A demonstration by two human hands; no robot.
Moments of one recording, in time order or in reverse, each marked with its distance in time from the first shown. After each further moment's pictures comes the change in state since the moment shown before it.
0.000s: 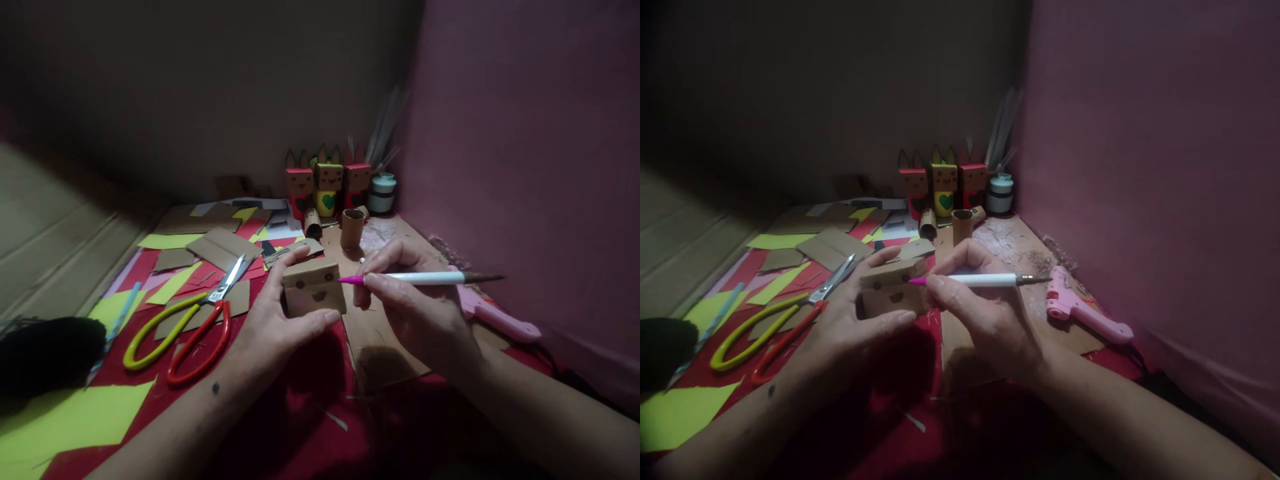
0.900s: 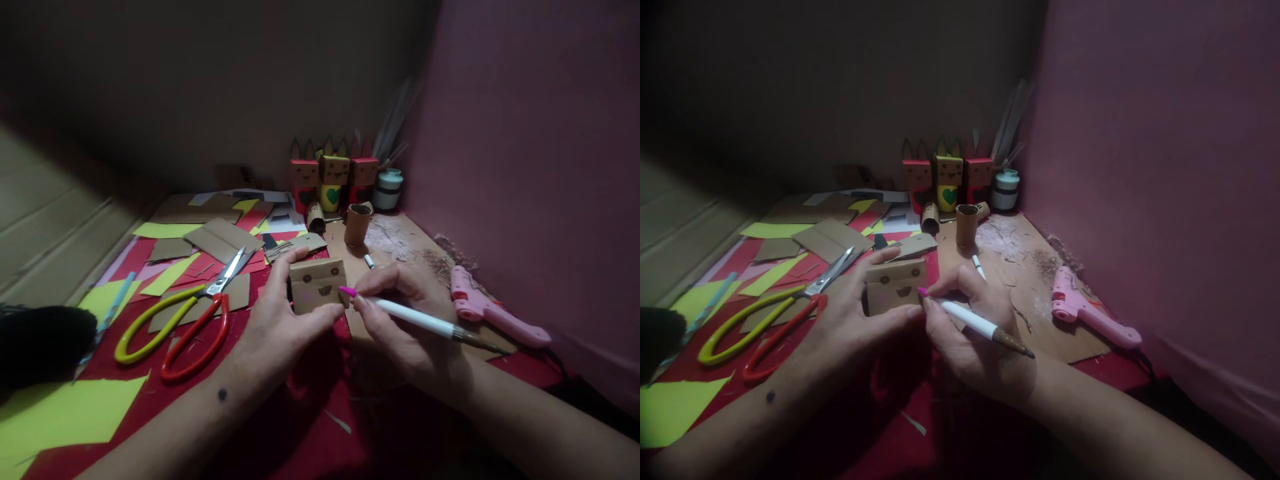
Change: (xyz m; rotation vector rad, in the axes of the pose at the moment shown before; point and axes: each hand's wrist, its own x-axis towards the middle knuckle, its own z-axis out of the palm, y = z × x) left_hand 0.001 0.001 0.005 0.184 0.104 0.003; right_hand -0.017 0.011 0.009 -0.501 0.047 -0.137
